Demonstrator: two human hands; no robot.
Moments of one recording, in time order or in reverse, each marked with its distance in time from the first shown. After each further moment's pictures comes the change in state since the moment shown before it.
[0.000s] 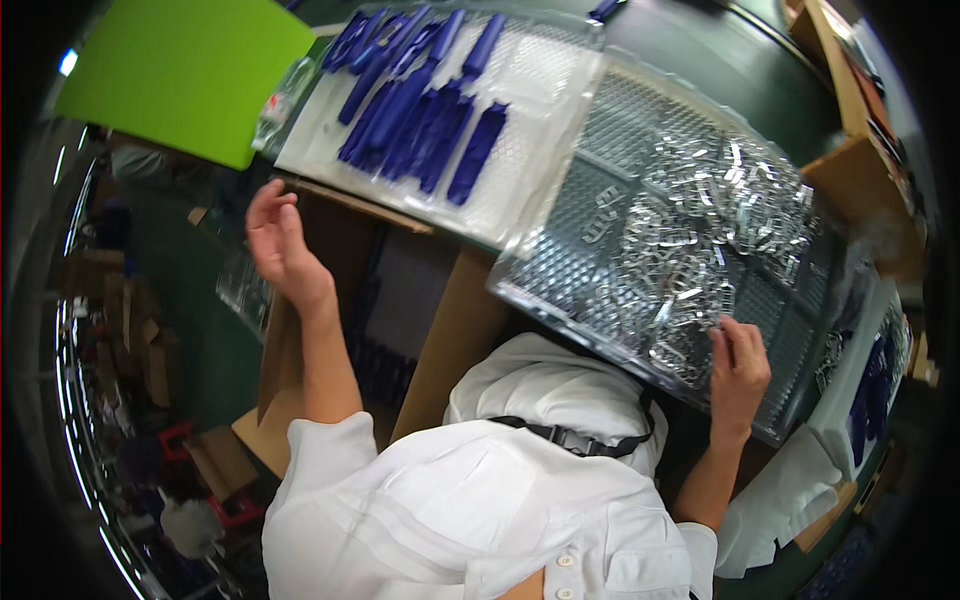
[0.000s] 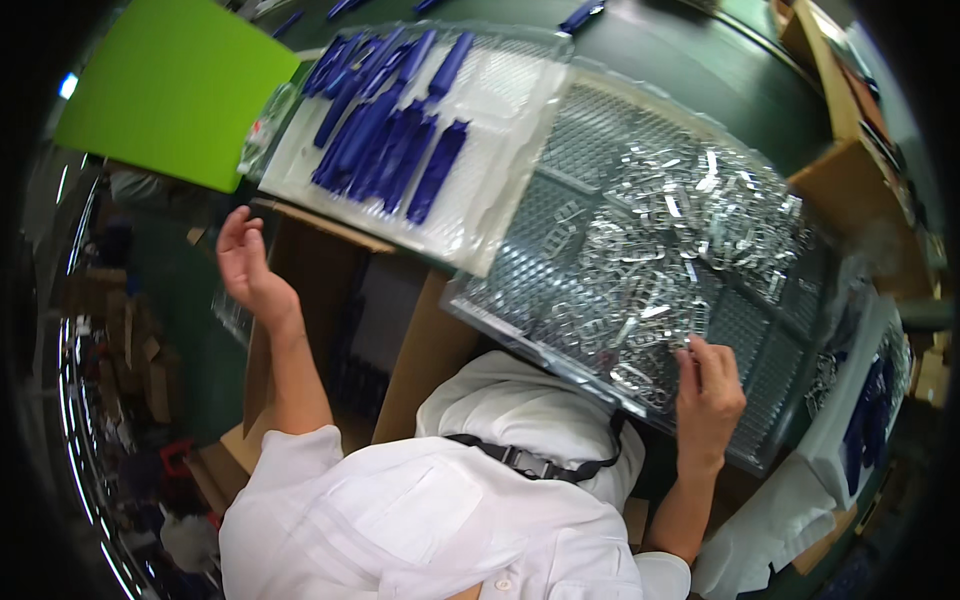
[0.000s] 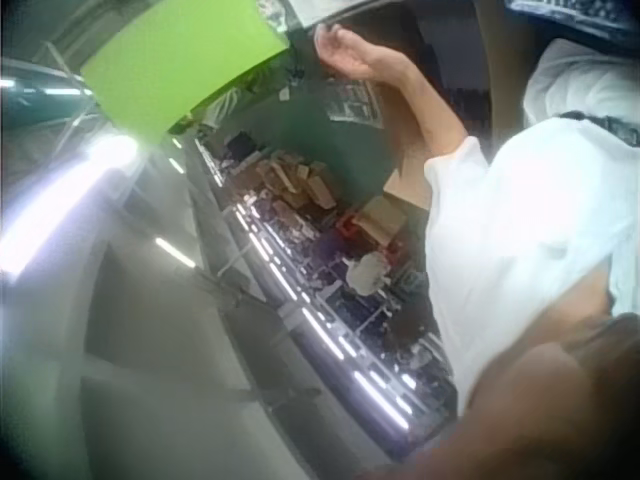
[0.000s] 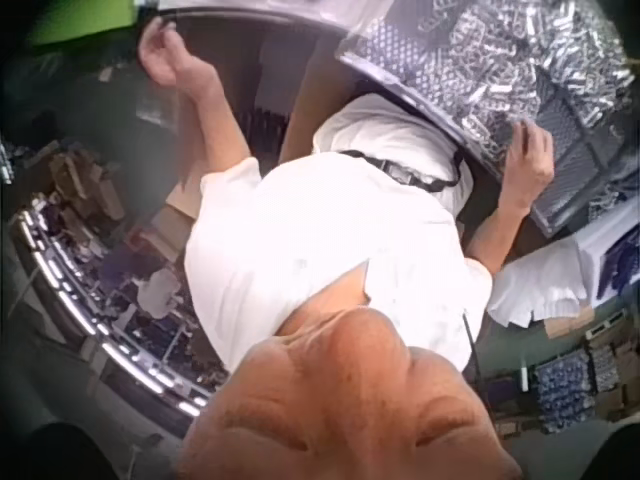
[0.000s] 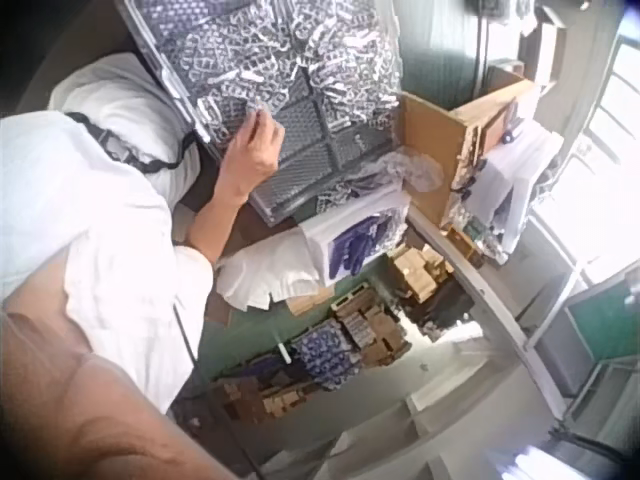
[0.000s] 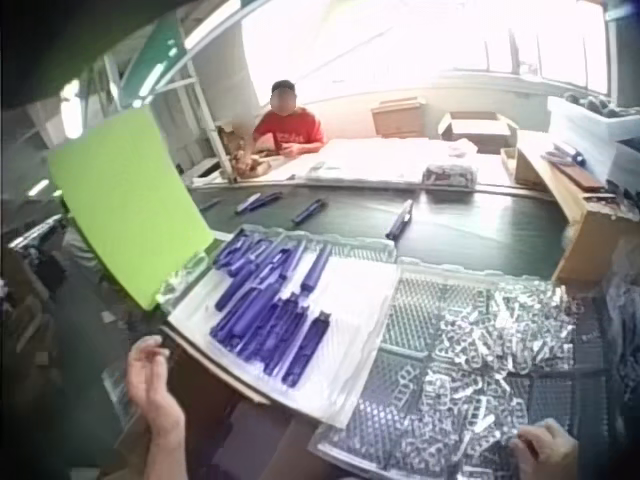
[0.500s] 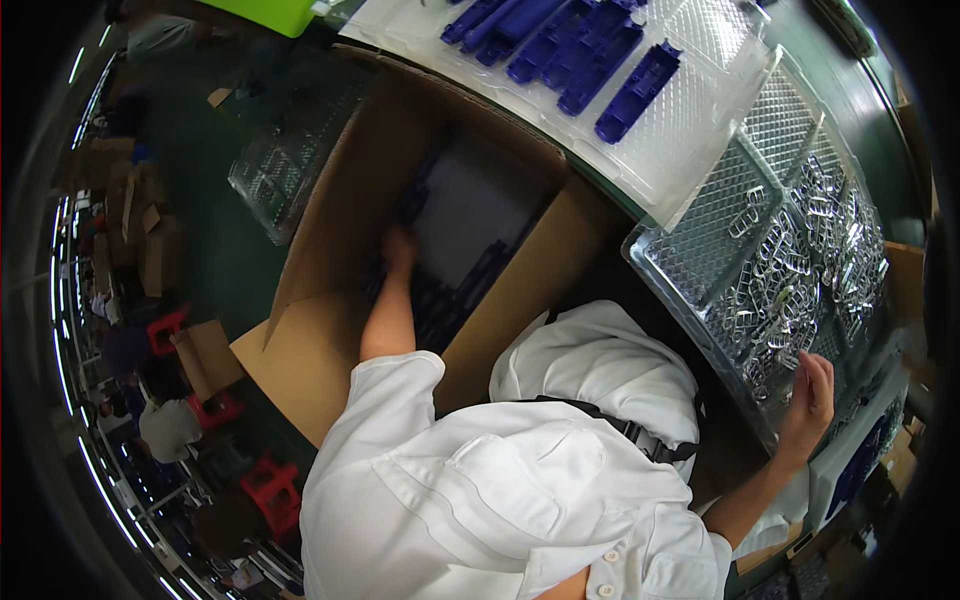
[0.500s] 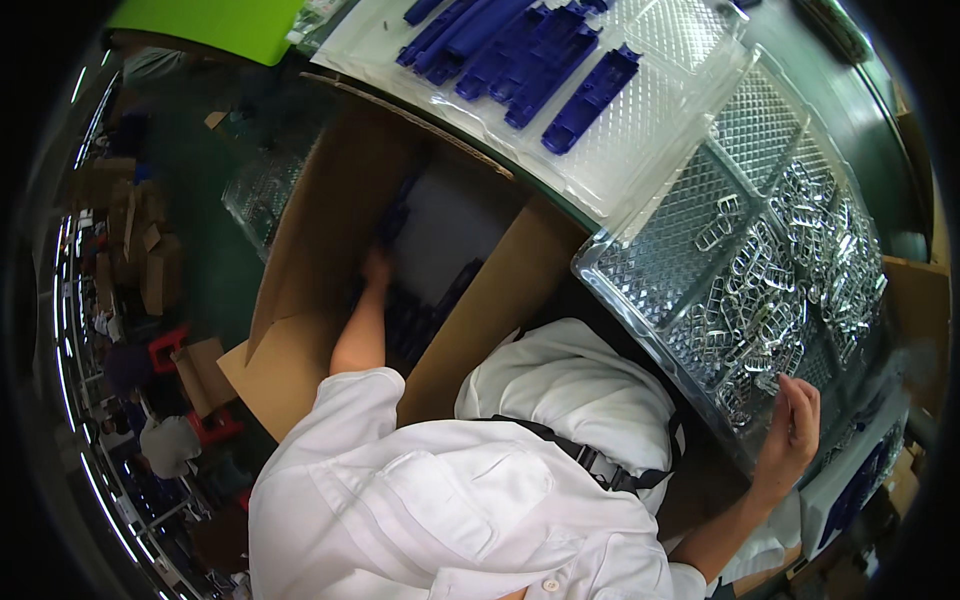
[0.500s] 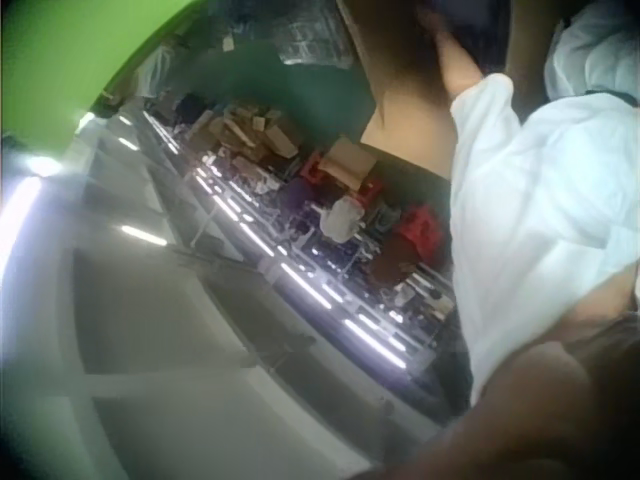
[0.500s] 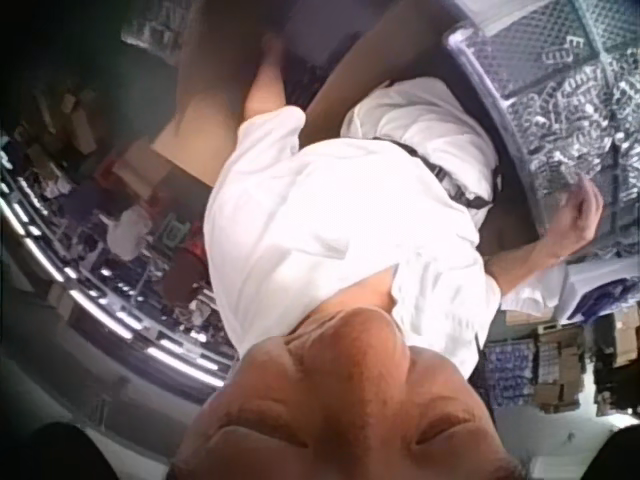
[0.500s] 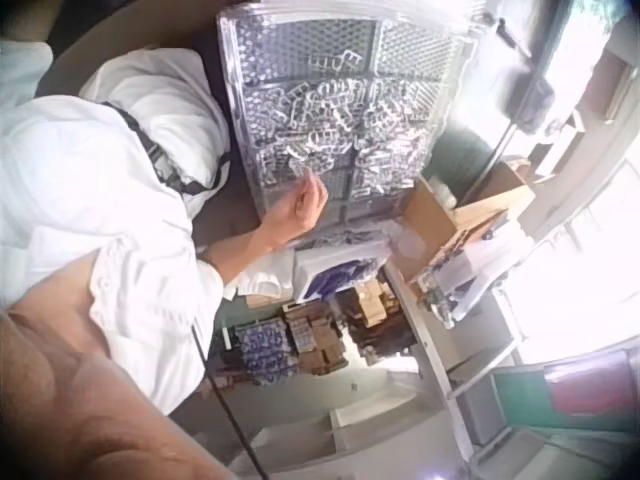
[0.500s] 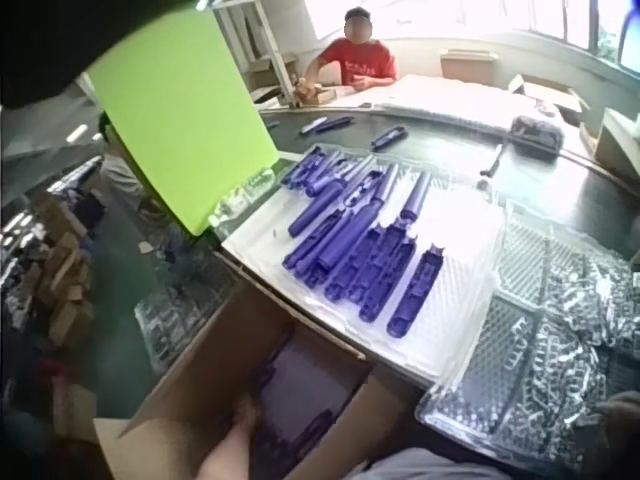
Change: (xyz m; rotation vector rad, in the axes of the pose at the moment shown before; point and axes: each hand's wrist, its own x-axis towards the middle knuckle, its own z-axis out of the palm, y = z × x) left_hand -0.286 -0.353 -0.267 1.471 -0.652 -0.669; right_hand 0.003 -0.004 -0.019 0.050 -0.239 0.024
